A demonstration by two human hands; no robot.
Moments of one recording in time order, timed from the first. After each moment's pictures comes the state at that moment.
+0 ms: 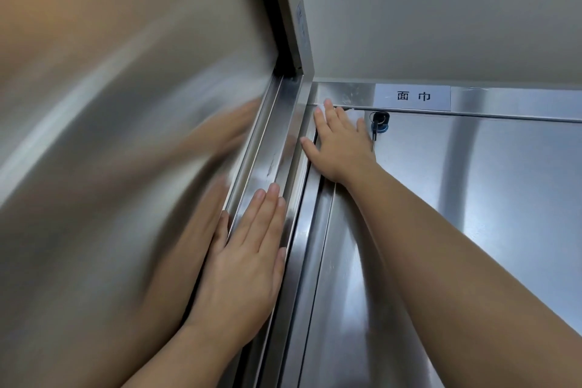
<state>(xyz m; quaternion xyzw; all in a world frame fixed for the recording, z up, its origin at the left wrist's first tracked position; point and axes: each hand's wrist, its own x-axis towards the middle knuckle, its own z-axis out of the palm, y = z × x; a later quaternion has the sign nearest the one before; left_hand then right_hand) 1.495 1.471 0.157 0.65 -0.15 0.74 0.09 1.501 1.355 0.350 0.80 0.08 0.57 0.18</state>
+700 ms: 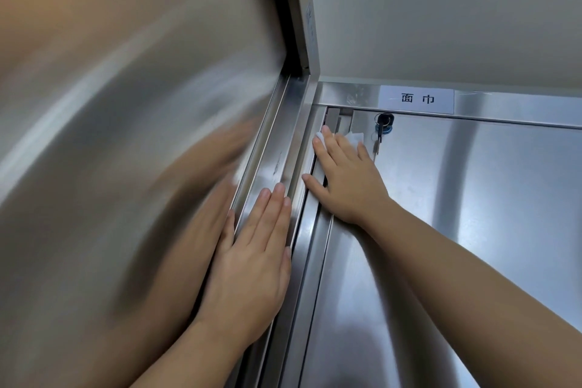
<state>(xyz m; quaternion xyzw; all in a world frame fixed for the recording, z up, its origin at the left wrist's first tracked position) 1.491 1.470 0.155 0.66 -0.15 0.73 0.10 1.499 1.335 0.303 0.77 0.14 0.57 0.23</state>
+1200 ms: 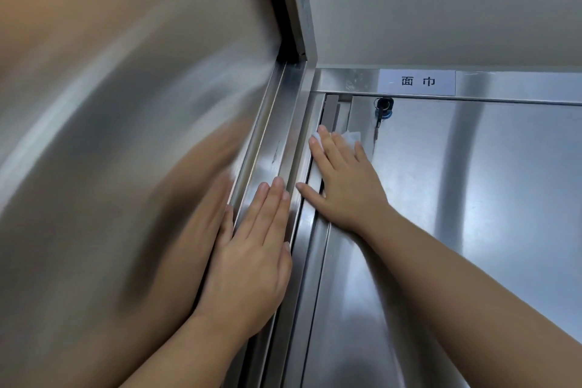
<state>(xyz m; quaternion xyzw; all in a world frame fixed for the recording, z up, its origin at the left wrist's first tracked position) 1.489 1.473 0.149 0.66 -0.16 0.72 0.11 1.502 1.334 0.280 0.77 0.14 0.58 0.24</state>
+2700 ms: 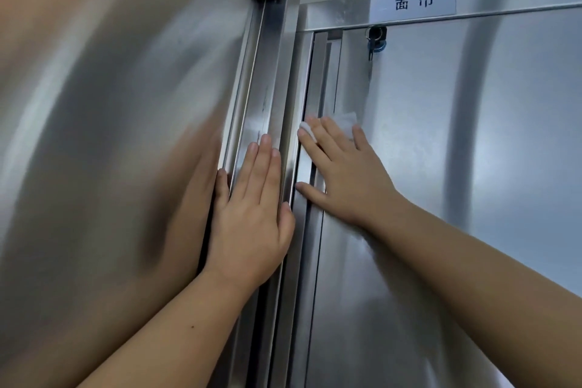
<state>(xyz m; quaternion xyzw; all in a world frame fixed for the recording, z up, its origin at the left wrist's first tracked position) 1.491 1.471 0.134 0.70 -0.15 0.69 0.11 1.487 1.323 0.217 0.79 0.14 0.53 0.26</state>
